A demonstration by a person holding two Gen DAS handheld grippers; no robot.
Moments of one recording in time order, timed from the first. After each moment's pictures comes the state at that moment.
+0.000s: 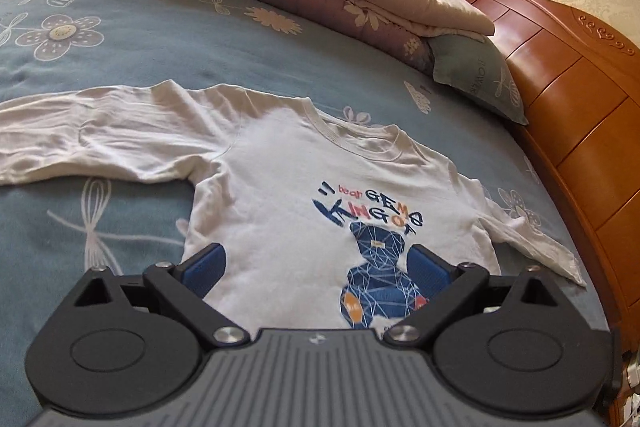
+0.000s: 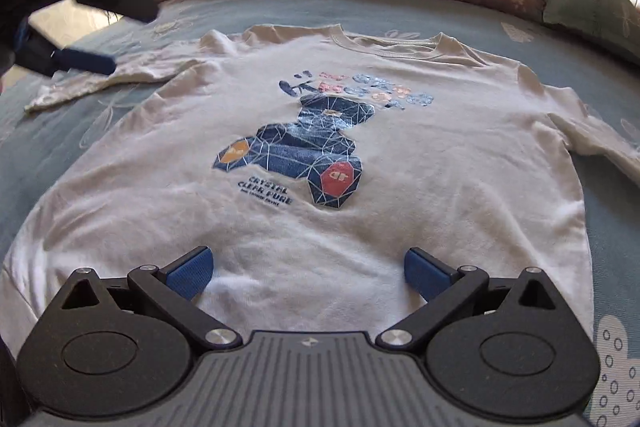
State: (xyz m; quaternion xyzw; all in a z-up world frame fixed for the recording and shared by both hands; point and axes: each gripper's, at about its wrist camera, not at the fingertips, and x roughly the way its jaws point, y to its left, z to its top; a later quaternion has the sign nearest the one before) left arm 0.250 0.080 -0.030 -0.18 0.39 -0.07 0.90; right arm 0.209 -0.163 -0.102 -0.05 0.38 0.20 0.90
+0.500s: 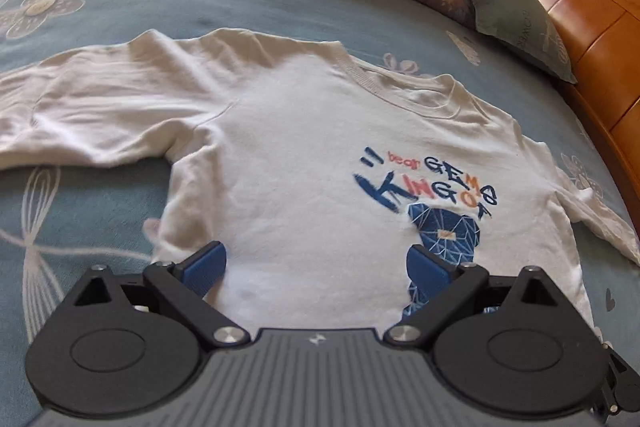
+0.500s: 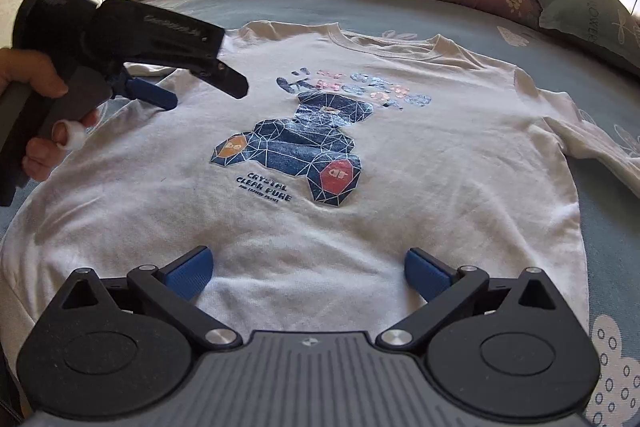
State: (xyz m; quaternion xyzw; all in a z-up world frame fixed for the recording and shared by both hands) left arm 0.281 0.074 -0.092 -0.15 0.42 -0.05 0.89; right arm 0.210 -0.161 -0.103 -0.06 0.39 0.20 0.90
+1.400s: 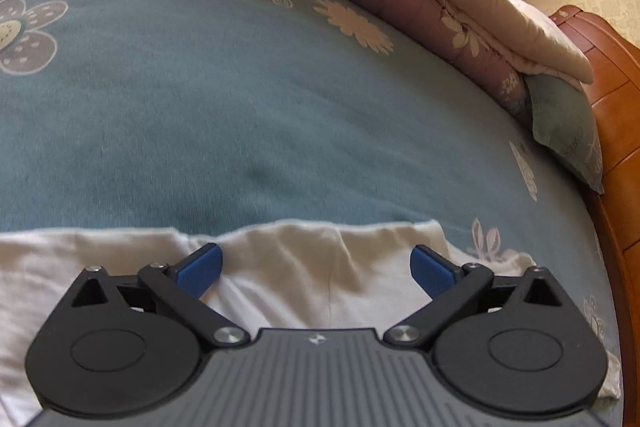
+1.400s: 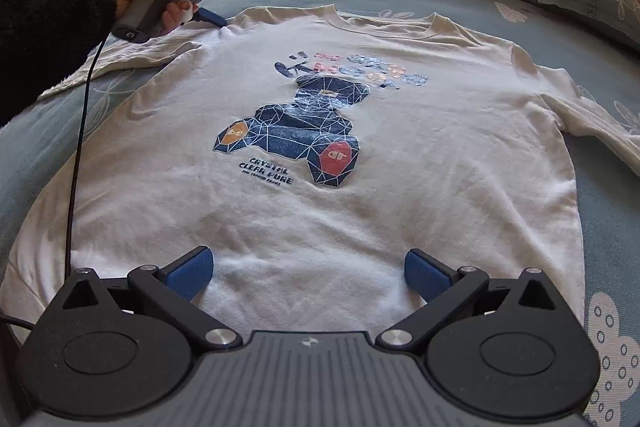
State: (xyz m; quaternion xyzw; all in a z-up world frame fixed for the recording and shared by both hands) left arm 0.482 0.172 -0.094 -0.25 0.41 -0.01 0.88; right arm 0.207 -0.162 -0.098 -0.05 0.42 0.19 0.89
